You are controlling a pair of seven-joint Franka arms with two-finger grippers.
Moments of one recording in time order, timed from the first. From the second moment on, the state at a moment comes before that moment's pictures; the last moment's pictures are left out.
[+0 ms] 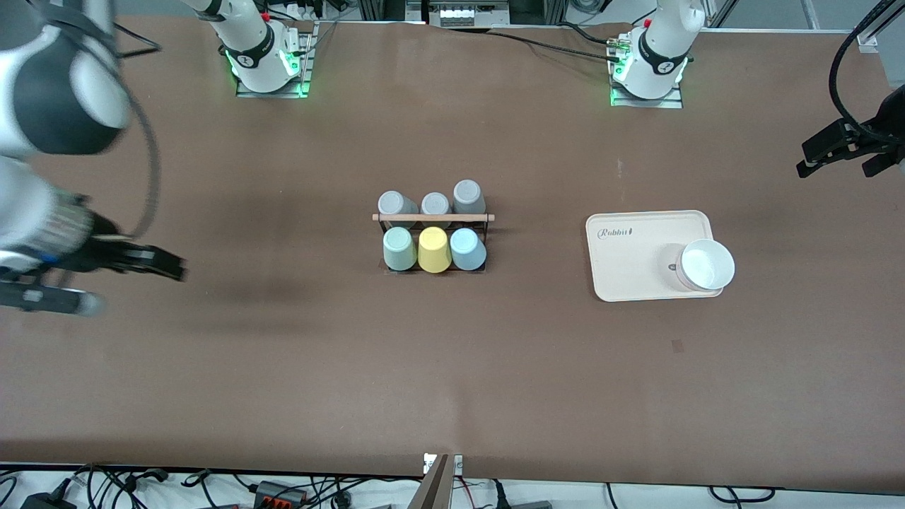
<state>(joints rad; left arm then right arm) -0.01 -0.02 0.05 -1.56 -0.01 1.57 0.01 0.12 0.40 -0.10 -1.18 0.06 1.63 0.12</state>
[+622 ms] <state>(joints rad) -0.01 -0.02 0.05 -1.56 -0.01 1.57 0.01 0.03 0.29 -0.08 -1.29 0.01 1.67 -0.01</state>
